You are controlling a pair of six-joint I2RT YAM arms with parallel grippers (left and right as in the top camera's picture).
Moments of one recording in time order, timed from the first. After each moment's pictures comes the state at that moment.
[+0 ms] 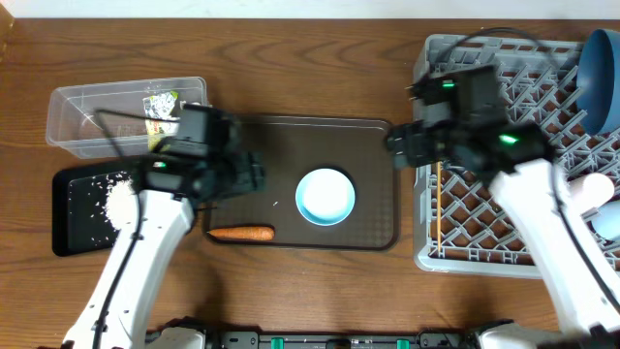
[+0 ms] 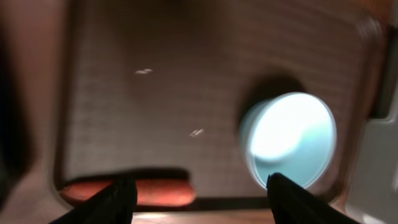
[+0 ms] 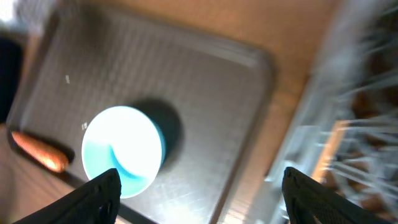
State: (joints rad) left arm -0.14 1.33 1.07 -0.92 0.22 -0.37; right arm 0.32 1.50 1.33 -0.86 -0.22 0.10
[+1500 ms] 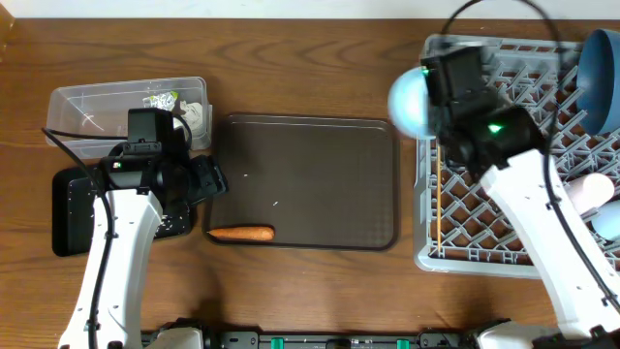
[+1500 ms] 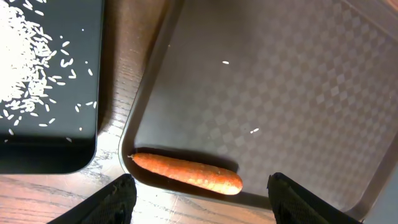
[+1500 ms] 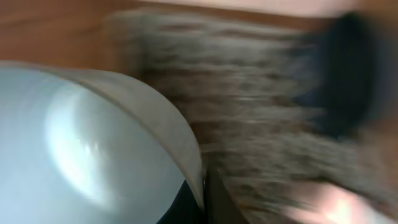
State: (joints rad) left arm 0.06 1.33 1.07 -1.02 0.20 -0.35; right arm 0.37 1.51 1.49 -0.93 0.72 0.28
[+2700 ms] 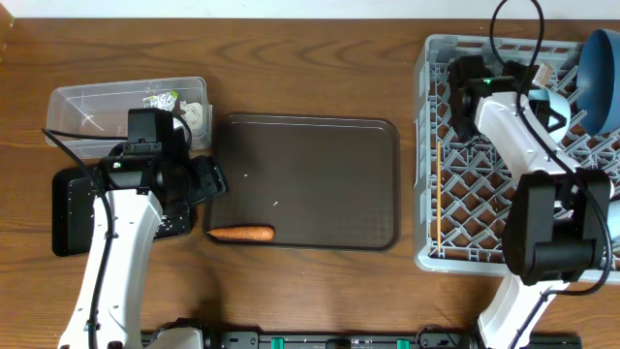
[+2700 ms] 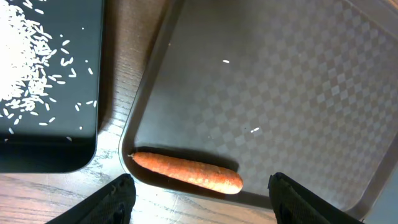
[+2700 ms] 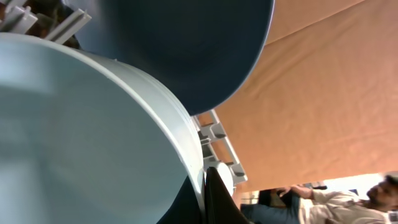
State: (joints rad) left arm 0.06 1.33 1.07 -1.02 0.20 -0.35; right arm 0.09 2.00 1.49 -1.01 1.34 0.49
